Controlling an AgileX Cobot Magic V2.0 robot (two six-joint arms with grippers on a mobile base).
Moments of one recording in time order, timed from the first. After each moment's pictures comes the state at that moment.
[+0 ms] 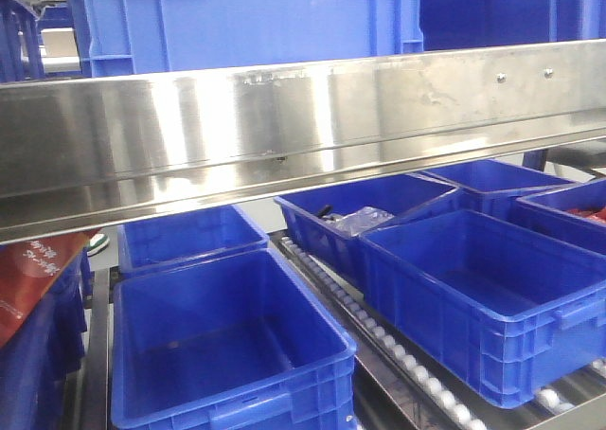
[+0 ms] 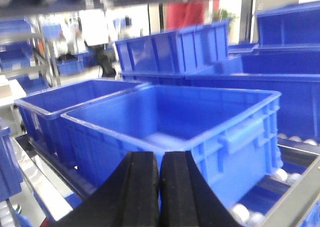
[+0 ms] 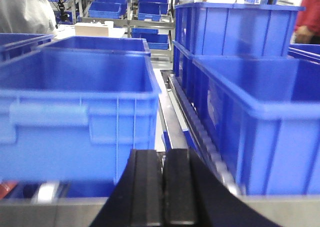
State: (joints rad) left arm -0.33 0.51 -0.89 0.14 0.42 -0.03; right arm 0.17 0.68 -0.84 0.20 0.32 -0.22
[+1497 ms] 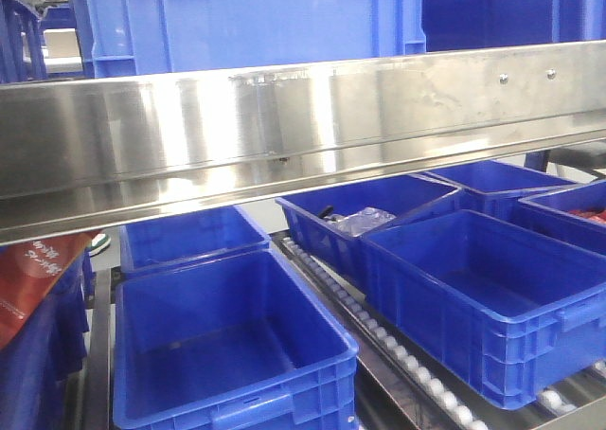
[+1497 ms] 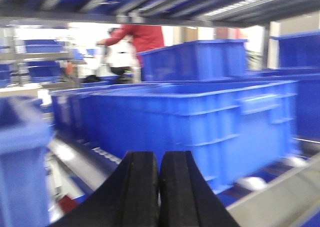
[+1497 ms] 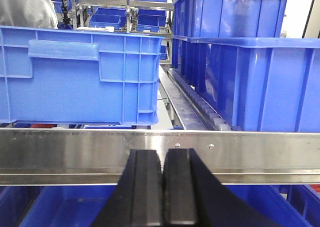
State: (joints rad) left arm -0.16 0.01 -0.38 0.05 0.28 -0.03; right arm 0.17 0.24 -0.42 0.20 0.29 -0.22
